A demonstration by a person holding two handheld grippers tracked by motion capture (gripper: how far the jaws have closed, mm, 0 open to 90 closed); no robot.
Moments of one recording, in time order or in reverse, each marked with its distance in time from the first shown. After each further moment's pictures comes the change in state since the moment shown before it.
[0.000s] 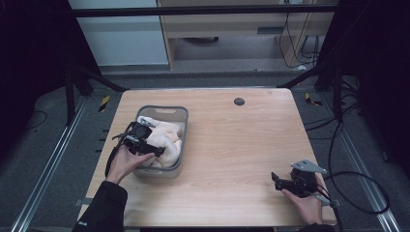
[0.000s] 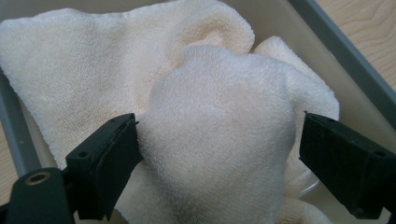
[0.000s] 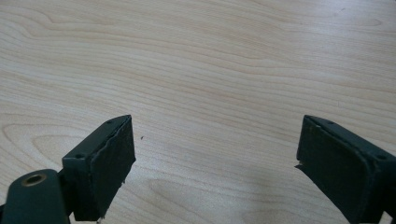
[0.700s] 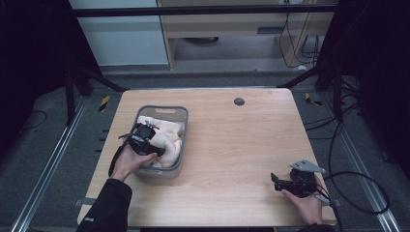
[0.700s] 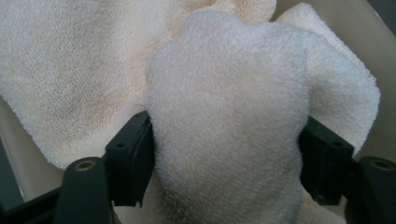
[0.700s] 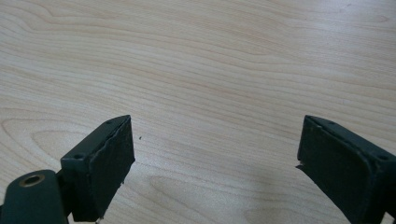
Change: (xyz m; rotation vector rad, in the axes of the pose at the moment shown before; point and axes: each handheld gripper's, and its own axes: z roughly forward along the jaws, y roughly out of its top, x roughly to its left) left arm 0.001 0.001 0.020 0.101 0.022 -0.004; right arm 0.000 0.000 0.002 0.013 0.002 -0.014
